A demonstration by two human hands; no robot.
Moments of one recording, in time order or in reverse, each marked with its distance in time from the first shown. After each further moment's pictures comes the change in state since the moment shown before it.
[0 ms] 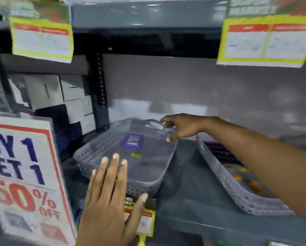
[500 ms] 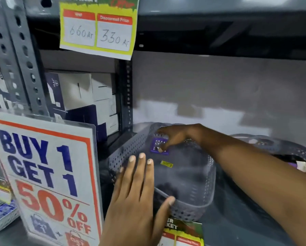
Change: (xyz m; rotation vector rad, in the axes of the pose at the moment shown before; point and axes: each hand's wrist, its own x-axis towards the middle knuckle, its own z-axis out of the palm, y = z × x) left_hand 0.027 -0.054 0.005 0.035 -0.228 -0.026; right_hand 0.155 -0.046 0.055 -0.125 -0.143 0.005
